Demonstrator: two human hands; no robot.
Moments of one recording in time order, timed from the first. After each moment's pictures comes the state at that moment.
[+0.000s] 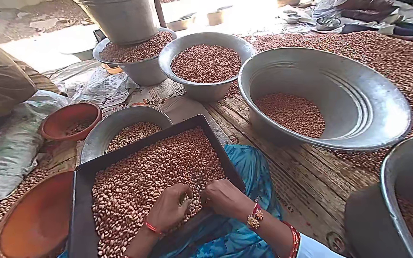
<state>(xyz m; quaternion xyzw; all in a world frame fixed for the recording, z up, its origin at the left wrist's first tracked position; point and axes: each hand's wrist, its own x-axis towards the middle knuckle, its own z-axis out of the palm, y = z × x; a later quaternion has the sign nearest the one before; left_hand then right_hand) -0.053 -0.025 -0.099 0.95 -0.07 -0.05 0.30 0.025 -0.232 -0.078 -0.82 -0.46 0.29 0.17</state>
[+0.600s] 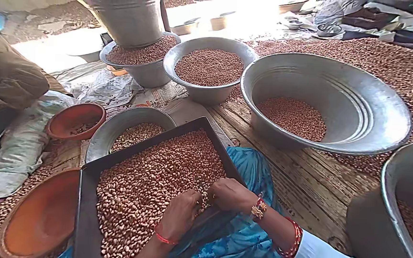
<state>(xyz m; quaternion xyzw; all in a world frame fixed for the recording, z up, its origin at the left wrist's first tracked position) -0.060 -0.057 -0.096 0.97 -0.09 -0.11 0.19 0.040 -0.233 -0.071 -0.82 -0.42 0.37 0.12</state>
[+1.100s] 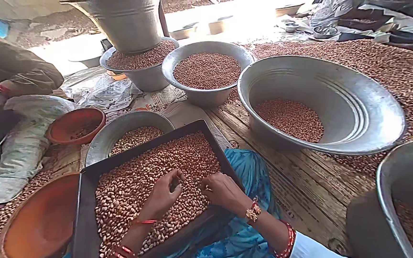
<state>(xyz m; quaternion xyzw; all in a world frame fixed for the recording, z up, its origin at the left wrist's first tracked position) -0.031 -0.012 -0.077 0.92 0.03 -0.04 0.40 0.037 -0.230 -0.077 -0.86 -0.36 0.26 0.26</state>
